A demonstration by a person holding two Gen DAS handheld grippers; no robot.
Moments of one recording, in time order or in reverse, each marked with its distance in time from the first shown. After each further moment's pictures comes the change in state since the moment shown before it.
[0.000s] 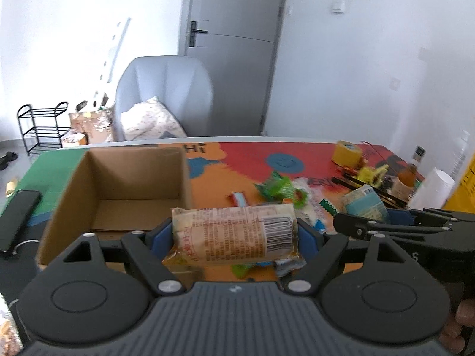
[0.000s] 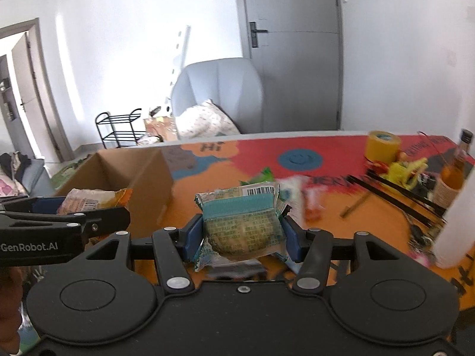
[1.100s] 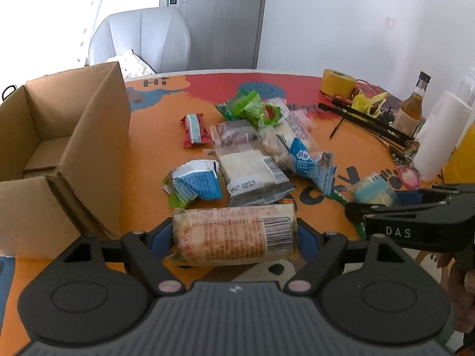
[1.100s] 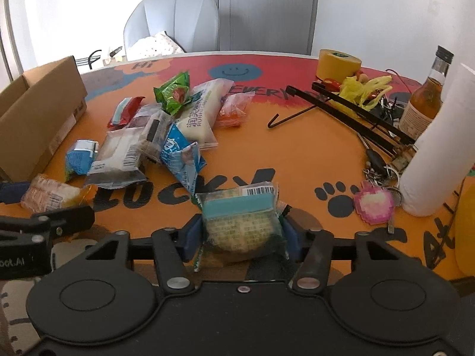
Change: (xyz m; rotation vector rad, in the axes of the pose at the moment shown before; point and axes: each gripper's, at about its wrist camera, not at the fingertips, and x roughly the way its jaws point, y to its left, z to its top) left arm 0.075 -0.062 -0.065 0.057 0.167 -0.017; right arm 0.049 -0.084 -0.066 -0.016 0.232 -0.148
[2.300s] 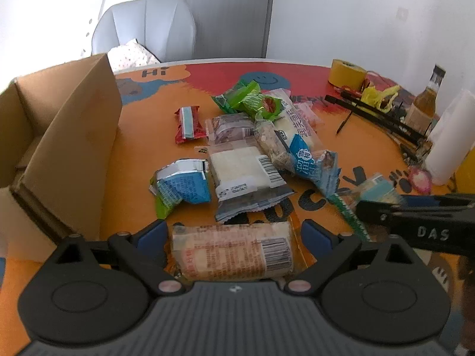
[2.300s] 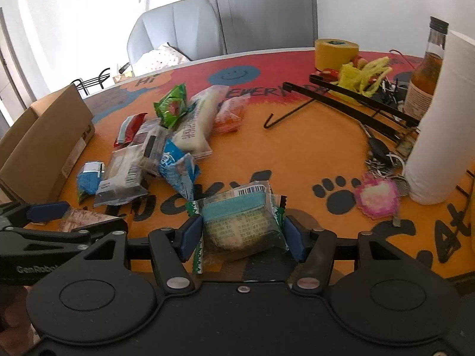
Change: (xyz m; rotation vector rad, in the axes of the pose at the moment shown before) left arm 0.024 -0.020 0.010 0.003 0.054 0.055; right arm 0.002 -0.028 0.004 0.104 0.009 0.109
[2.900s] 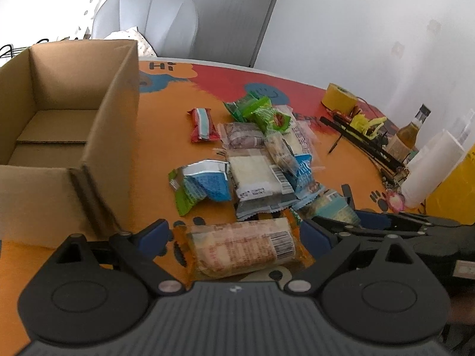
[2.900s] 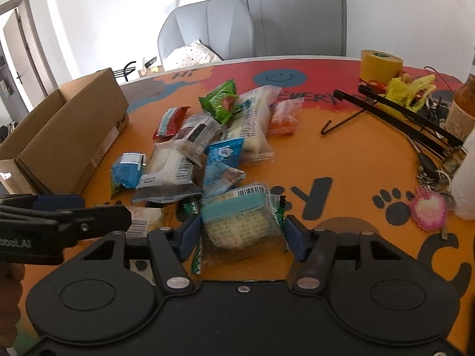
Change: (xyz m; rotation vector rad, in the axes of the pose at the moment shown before) left arm -0.020 0.048 -0.002 -0.139 -0.009 -0.161; right arm 0.008 0.040 -0.003 -0.077 -0.017 0.066
